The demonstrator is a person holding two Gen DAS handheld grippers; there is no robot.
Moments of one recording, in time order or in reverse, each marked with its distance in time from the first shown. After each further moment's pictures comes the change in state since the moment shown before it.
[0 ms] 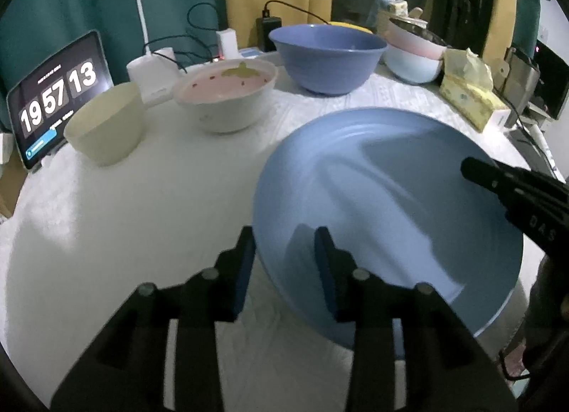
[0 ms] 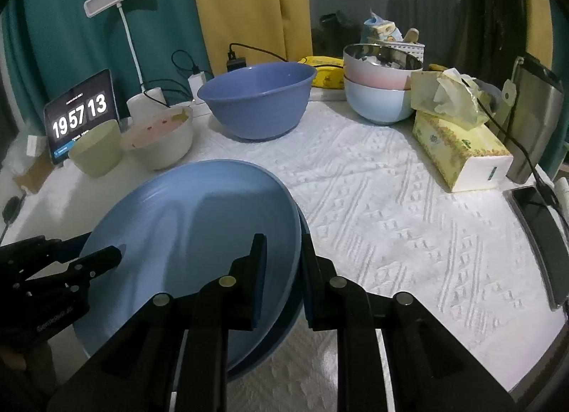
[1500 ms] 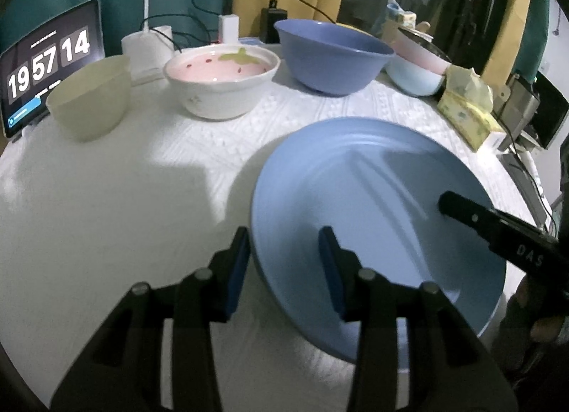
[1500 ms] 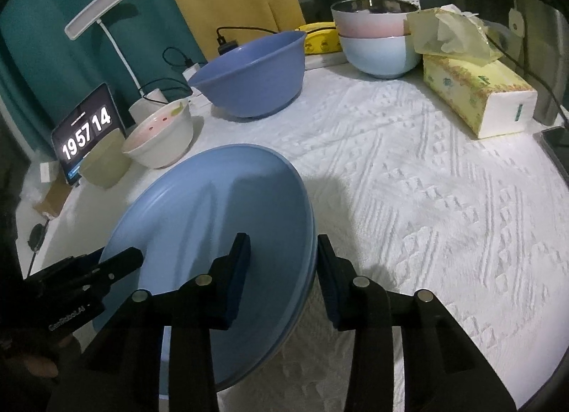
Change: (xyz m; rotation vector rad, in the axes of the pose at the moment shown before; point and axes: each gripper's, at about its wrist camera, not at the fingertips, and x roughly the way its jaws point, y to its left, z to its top) left arm 0.017 0.007 0.001 -0.098 0.006 -0.089; right arm 0.020 -0.021 -0.013 0.163 0.077 0.129
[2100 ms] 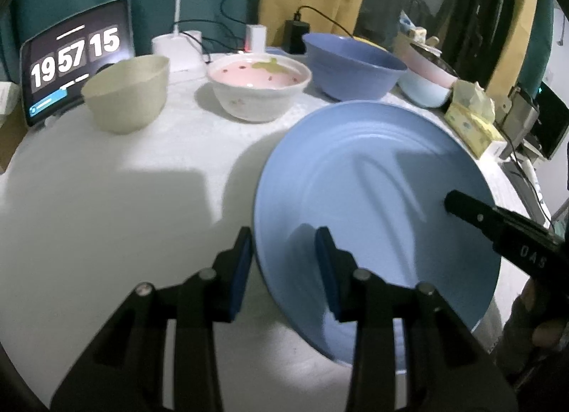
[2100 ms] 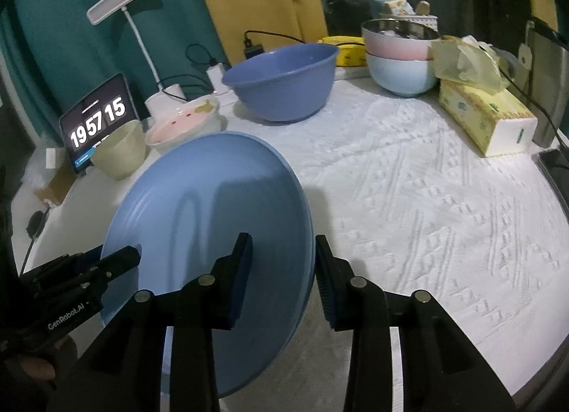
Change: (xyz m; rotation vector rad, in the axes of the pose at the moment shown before) left arm -0.029 0.027 -0.013 -0.042 -0.039 0.028; right arm -0.014 0.048 -0.003 -0.072 -0.019 -0.009
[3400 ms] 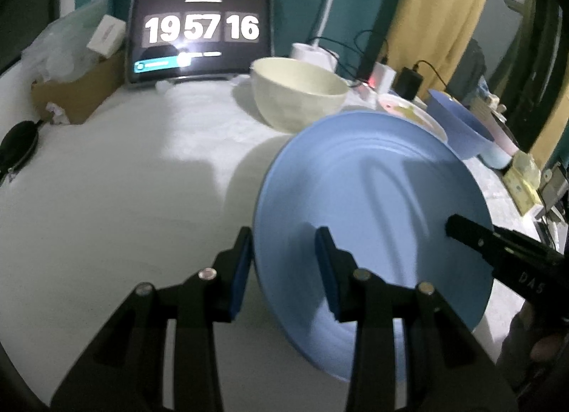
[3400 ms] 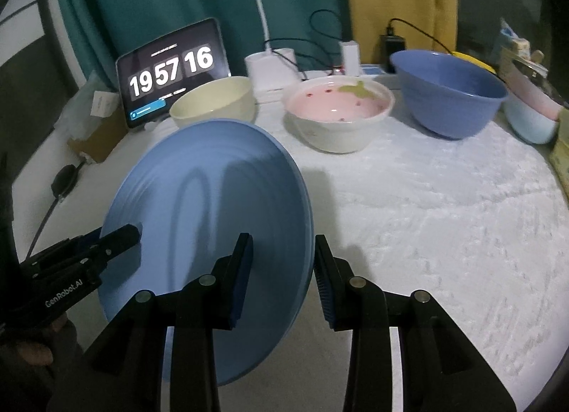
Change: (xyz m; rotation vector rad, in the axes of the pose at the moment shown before) left arm -0.040 0.157 -0.021 -0.219 -0.087 0.123; right arm 0.059 0.159 0.013 -0.202 0.087 0.129
